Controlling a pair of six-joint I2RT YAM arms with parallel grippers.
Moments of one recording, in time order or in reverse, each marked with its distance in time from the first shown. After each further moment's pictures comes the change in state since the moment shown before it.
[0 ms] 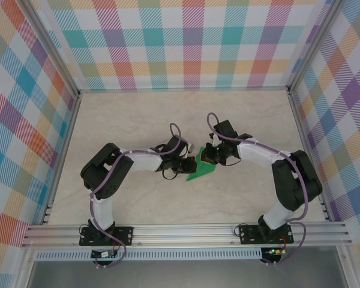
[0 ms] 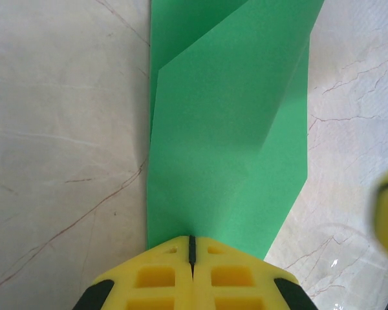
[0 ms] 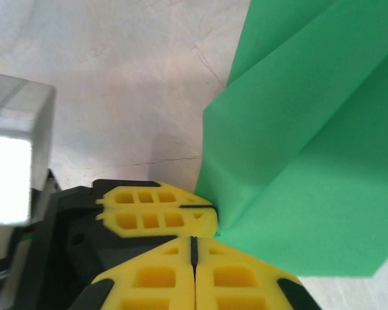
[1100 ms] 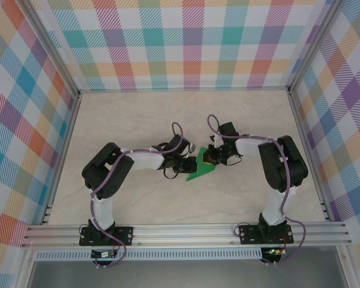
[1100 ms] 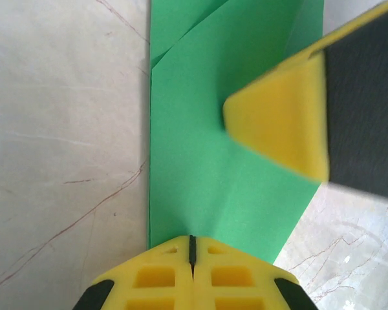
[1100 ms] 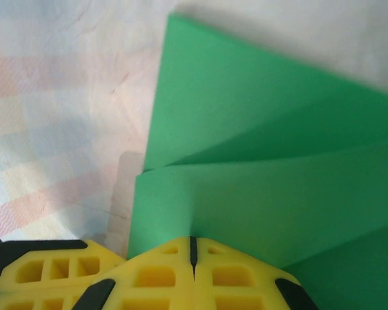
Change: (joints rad) left arm -0.010 0.013 0.044 -0.084 -0.025 0.023; right arm -0.135 0.203 0.004 0.123 -0.140 -0.151
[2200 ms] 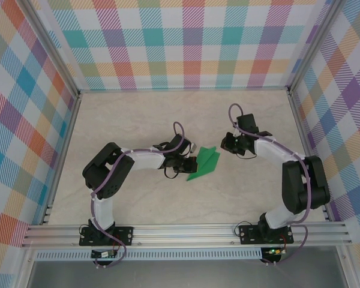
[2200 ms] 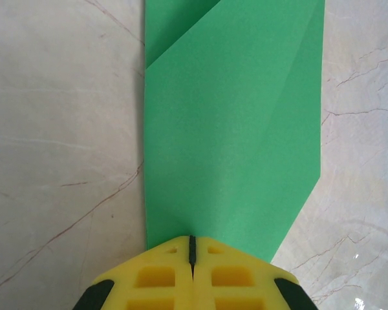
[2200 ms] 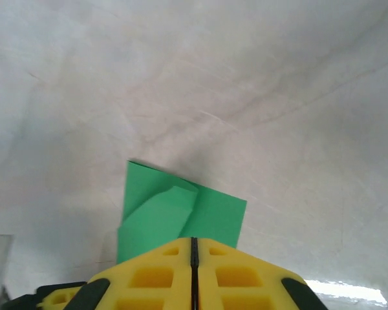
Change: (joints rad) left arm -0.005 0.005 0.022 -0.032 -0.012 0.026; right arm -0.094 -0.304 -0.034 -0.072 0.282 0.061
